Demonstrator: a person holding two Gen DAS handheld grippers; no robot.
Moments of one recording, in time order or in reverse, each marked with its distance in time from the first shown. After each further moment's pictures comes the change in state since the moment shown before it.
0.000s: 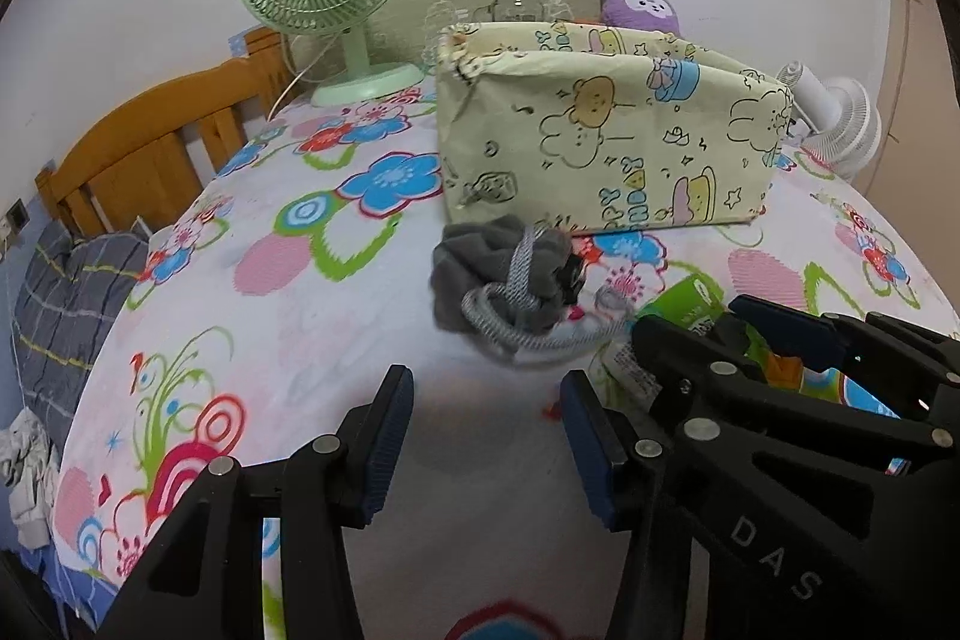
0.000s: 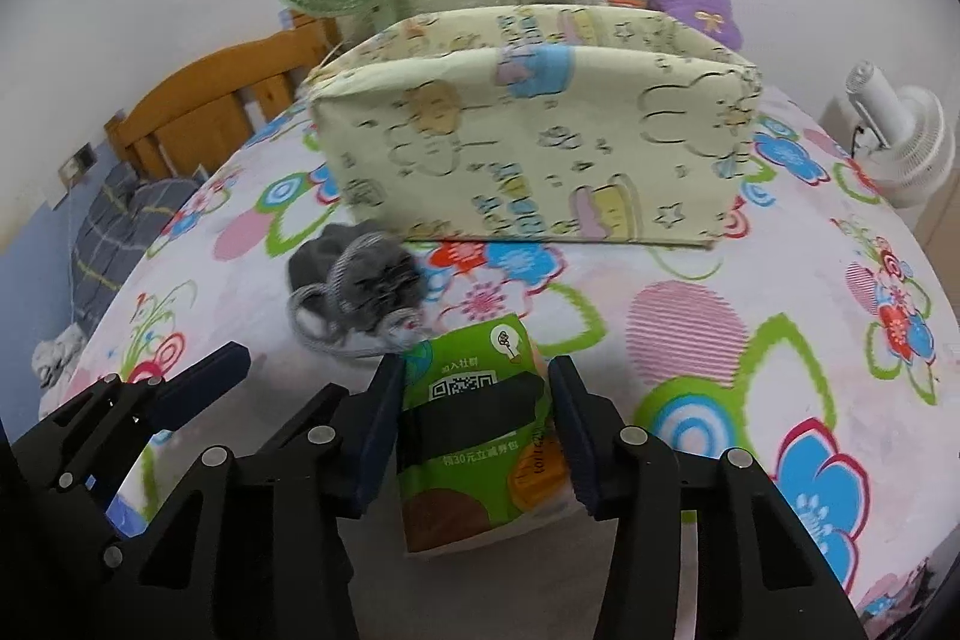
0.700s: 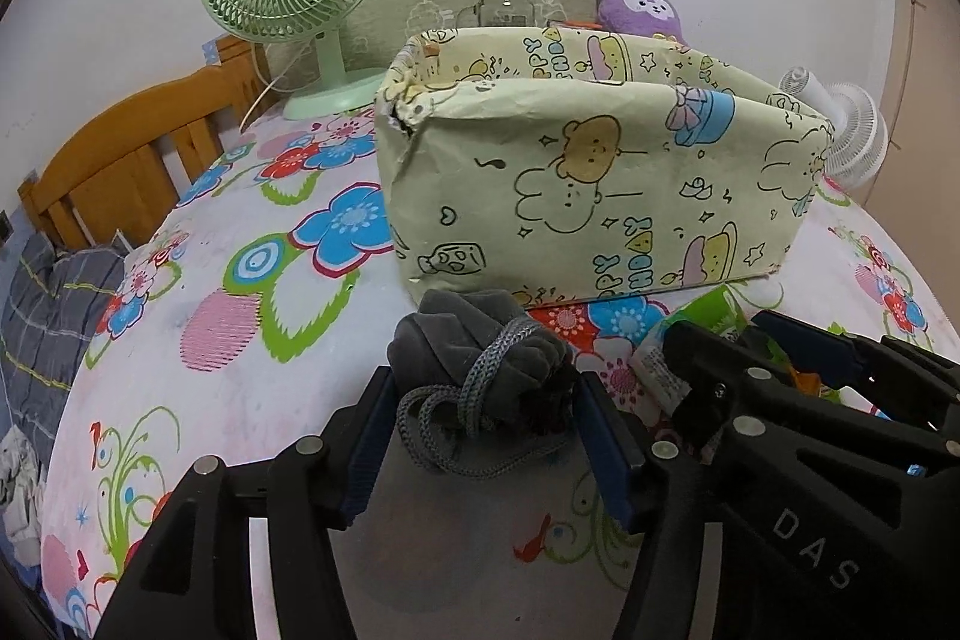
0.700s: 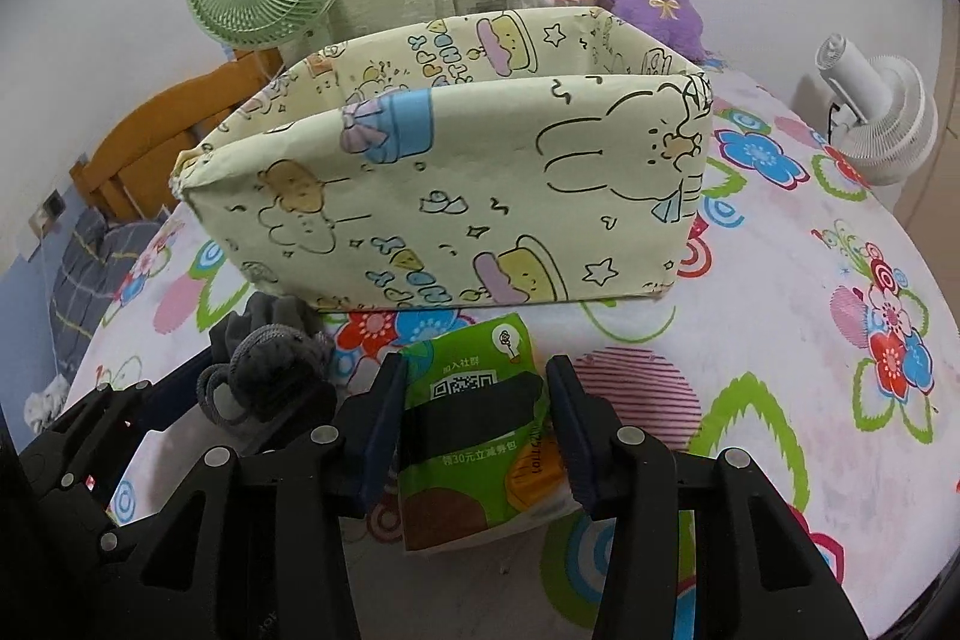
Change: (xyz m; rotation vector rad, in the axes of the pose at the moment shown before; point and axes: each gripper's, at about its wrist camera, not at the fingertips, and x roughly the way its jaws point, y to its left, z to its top) left arm 0.032 -0.009 0.035 0.001 0.004 -0.022; right arm 0.022 -0.031 0.030 0.082 -0.005 -0.032
